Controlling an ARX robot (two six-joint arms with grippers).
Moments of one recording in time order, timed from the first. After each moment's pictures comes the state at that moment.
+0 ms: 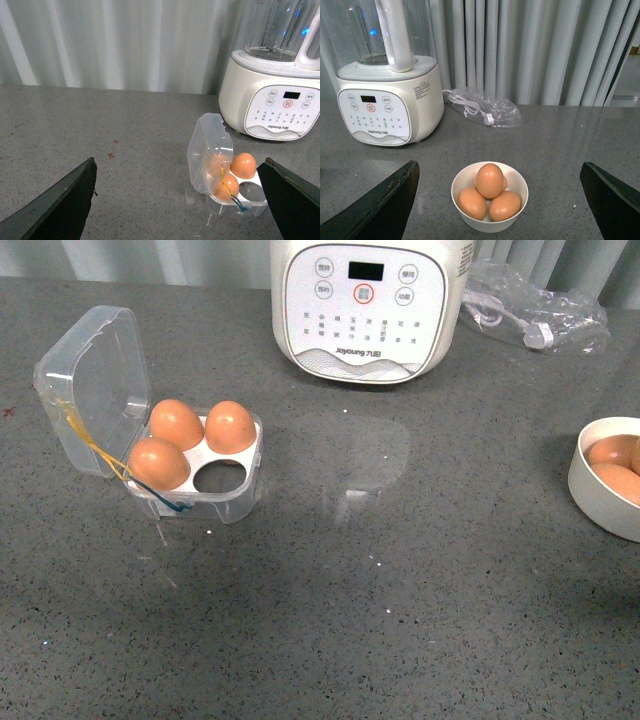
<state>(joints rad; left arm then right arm) 0.00 0.00 0.03 0.00 0.00 0.00 0.00 0.00 0.00 0.00 0.00 0.00</state>
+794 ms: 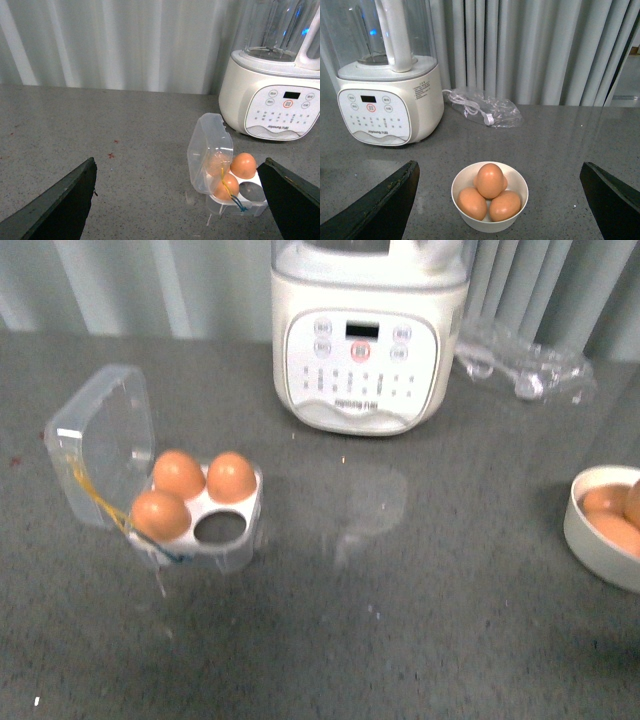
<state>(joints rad) 0.00 0.00 0.03 0.00 0.00 0.00 0.00 0.00 0.00 0.00 0.00 0.00</state>
